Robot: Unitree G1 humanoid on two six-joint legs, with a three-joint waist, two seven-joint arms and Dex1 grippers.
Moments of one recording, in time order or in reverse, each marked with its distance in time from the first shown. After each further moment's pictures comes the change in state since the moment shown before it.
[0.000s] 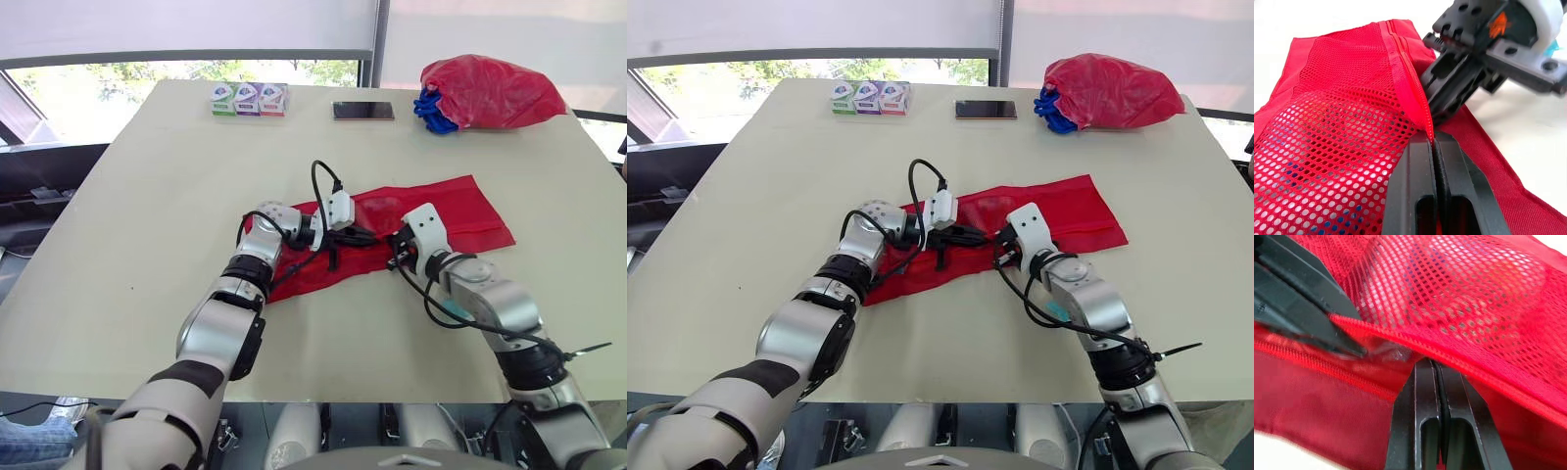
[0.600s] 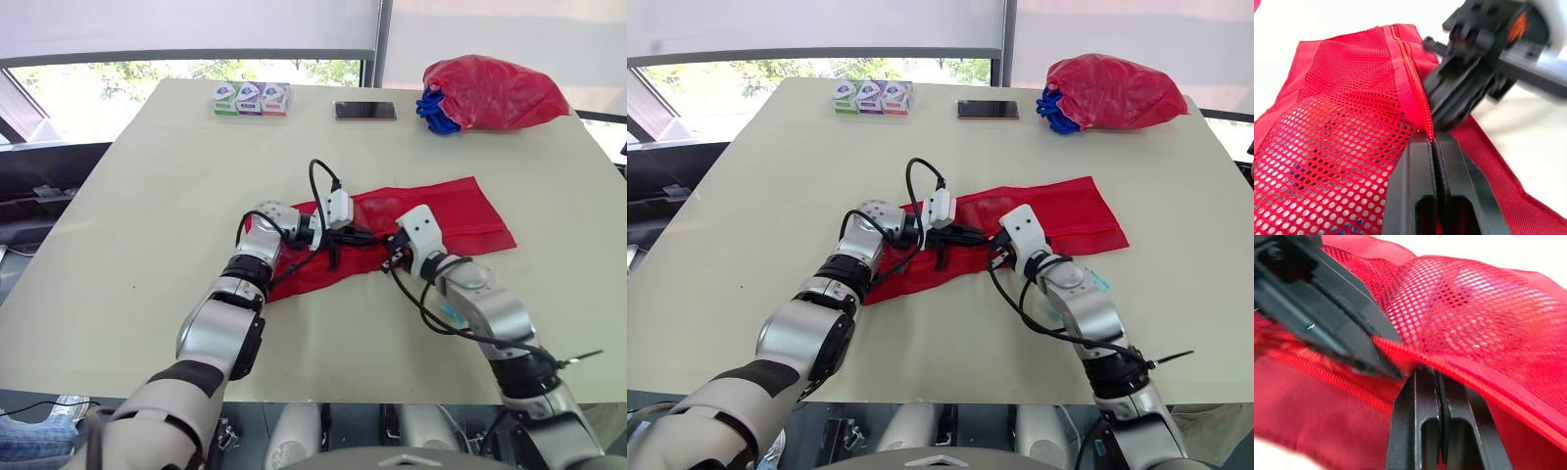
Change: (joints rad) left arm 0.000 0.002 0.008 0.001 -0.010 -0.002 -0.012; right arm 0.094 -0.040 -0.024 -0.109 -0.049 -0.089 0.078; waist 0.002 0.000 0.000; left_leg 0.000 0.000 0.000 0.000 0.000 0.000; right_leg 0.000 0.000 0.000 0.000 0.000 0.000
